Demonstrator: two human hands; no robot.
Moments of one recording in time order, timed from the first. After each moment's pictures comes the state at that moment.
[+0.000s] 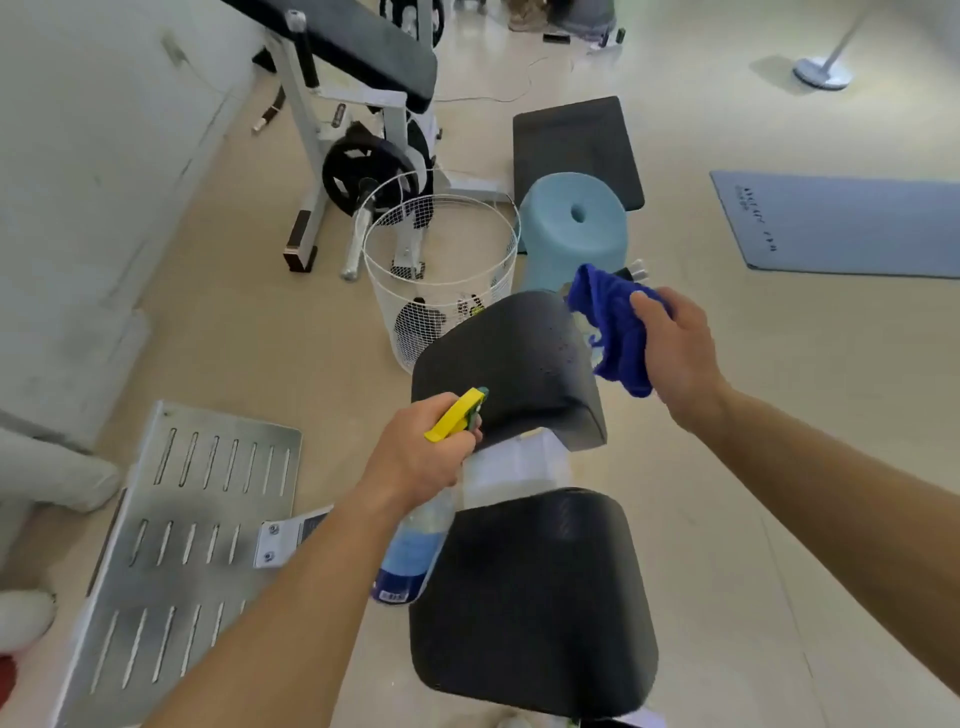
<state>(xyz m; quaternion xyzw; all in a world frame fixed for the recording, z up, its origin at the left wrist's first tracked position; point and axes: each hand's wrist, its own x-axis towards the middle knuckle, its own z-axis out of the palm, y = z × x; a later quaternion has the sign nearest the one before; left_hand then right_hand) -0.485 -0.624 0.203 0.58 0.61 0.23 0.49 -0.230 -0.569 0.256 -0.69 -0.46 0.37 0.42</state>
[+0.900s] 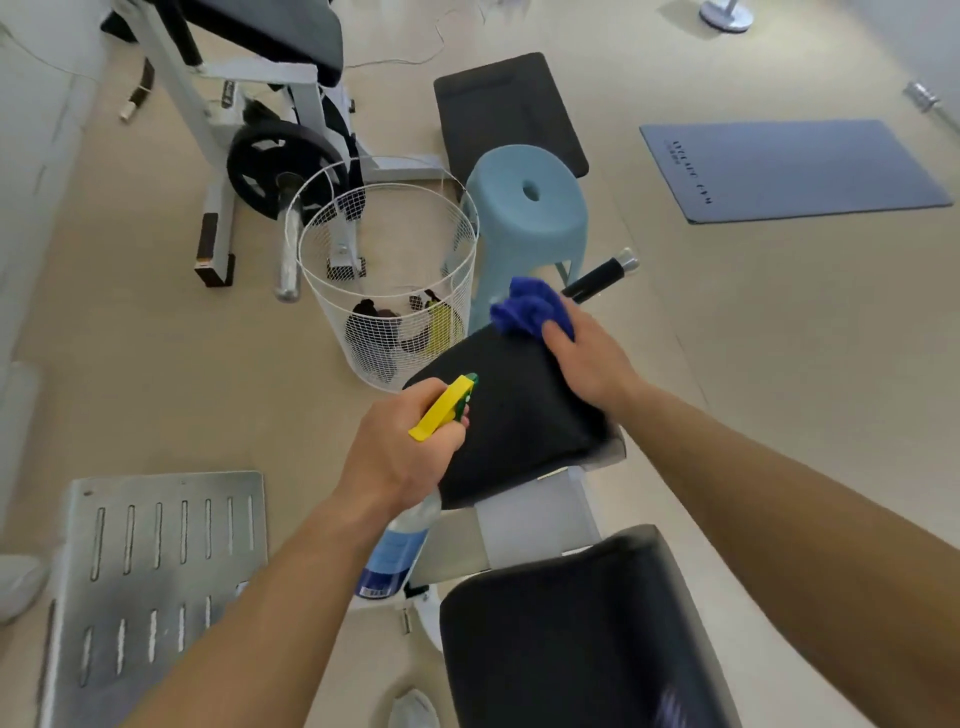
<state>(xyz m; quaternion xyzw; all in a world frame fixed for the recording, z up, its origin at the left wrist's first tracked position) -0.520 -0.524 0.178 0.64 0.55 0.23 0.49 -0.280 -0.484 0.172 -0.73 -0.56 0.32 0.25</state>
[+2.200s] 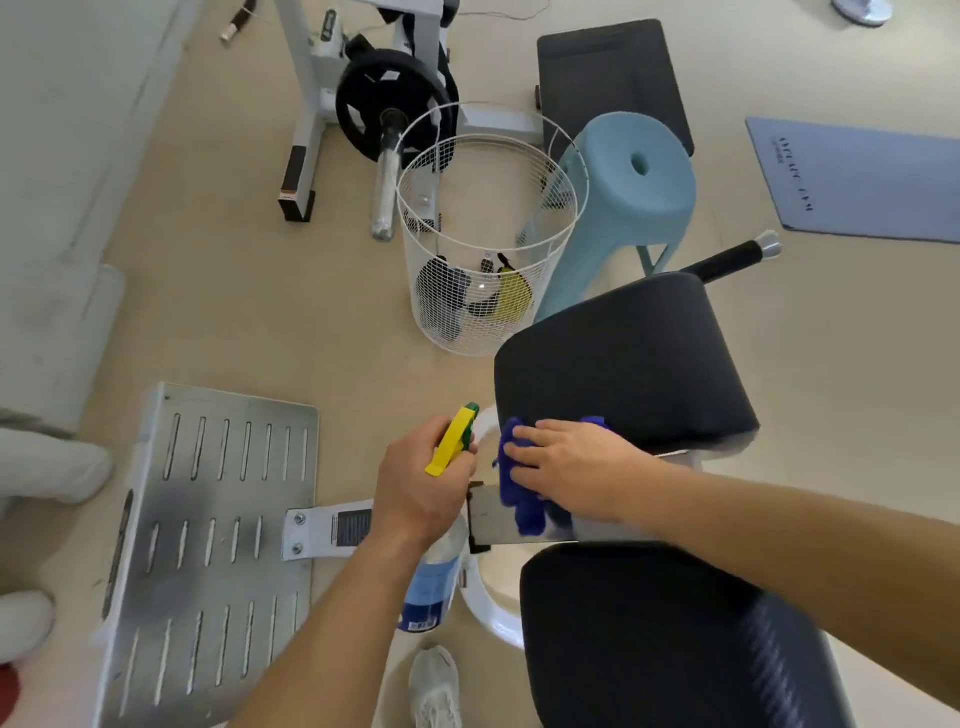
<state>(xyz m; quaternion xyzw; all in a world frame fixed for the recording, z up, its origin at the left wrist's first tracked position) -0.608 -0.586 0.094 0.53 0.64 0.29 0.48 -0.407 -0.555 0.111 -0.29 -0.91 0.05 -0.29</state>
